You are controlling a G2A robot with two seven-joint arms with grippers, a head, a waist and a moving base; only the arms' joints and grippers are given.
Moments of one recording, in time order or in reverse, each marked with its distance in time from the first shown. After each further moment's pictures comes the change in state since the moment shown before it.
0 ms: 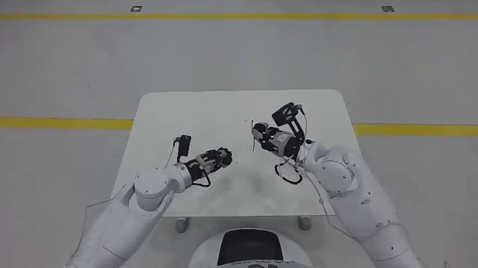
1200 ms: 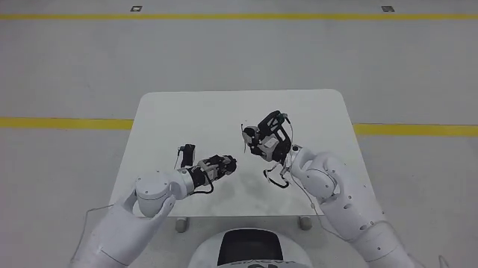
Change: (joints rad) left arm 0.018 -0.002 0.013 0.000 -0.156 0.054 0.004; right arm 0.029 0.005 -0.125 0.068 -0.157 0.001 -0.189
